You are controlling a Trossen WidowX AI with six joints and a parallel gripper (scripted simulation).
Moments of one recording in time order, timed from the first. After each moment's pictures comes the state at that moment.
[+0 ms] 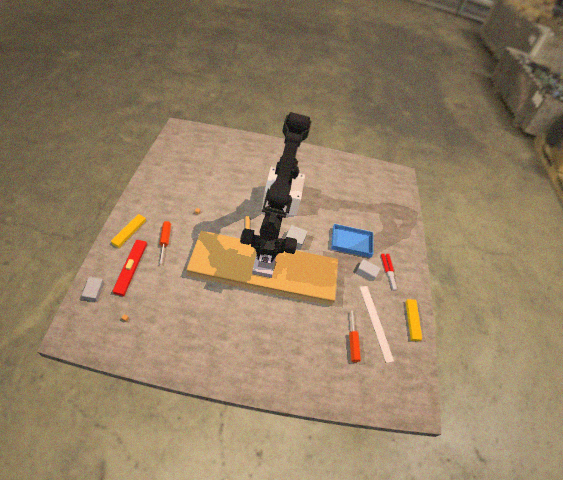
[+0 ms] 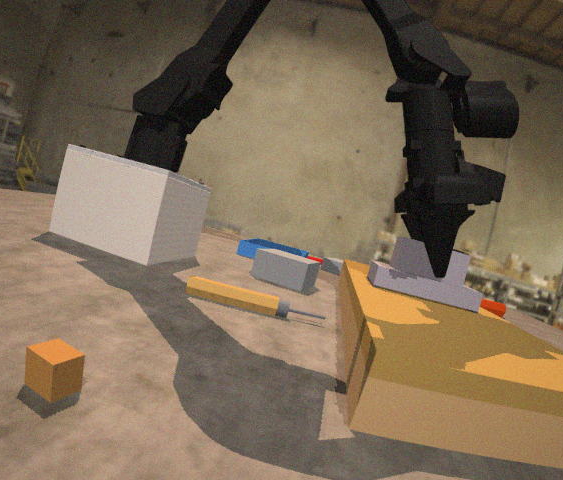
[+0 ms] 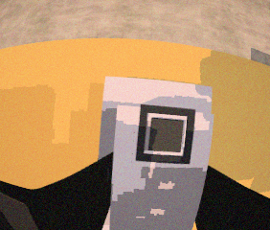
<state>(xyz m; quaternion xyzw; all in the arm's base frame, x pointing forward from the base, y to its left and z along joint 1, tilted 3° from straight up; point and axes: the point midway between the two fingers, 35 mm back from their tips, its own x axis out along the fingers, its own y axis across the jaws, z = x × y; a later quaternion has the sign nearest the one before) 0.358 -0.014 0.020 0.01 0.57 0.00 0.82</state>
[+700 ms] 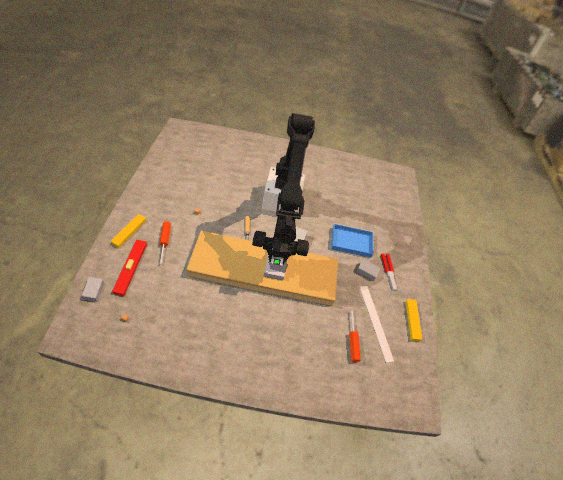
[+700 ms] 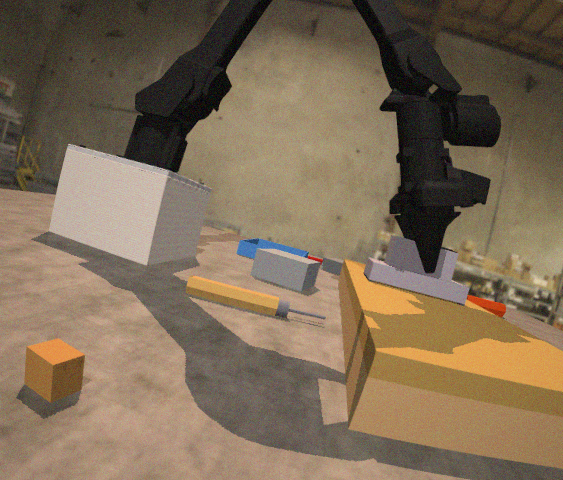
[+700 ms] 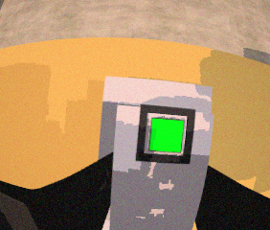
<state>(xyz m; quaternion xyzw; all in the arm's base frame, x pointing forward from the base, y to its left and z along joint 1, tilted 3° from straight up) 0.358 0.028 0.021 0.02 0.57 0.00 0.82</state>
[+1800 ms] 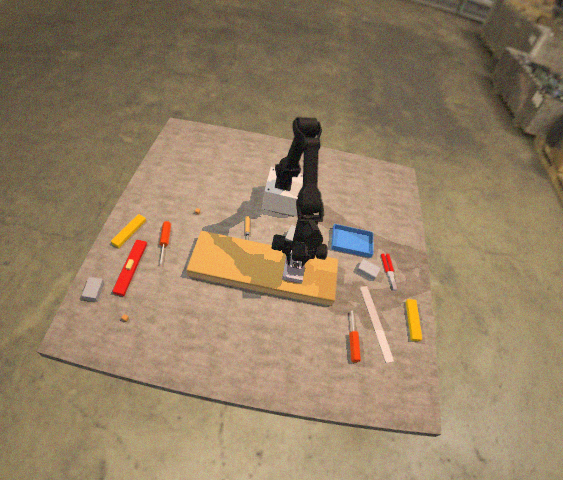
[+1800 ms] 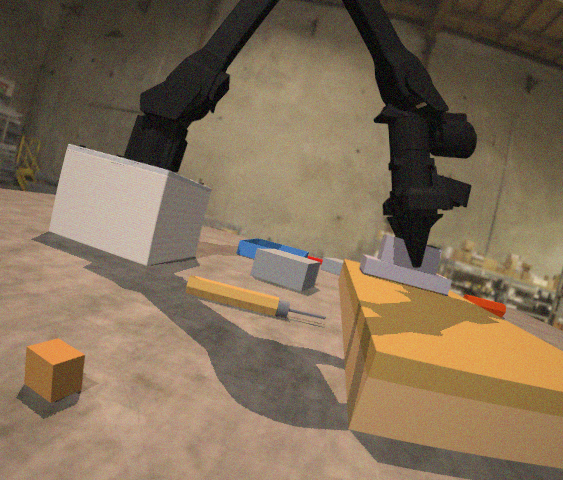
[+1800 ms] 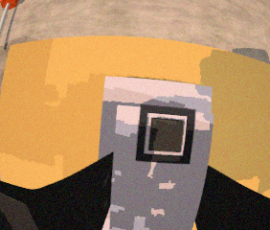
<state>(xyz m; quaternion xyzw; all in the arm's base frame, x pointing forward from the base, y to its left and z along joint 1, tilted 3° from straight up) 0.358 0.094 0.024 0.02 0.57 0.01 0.82</state>
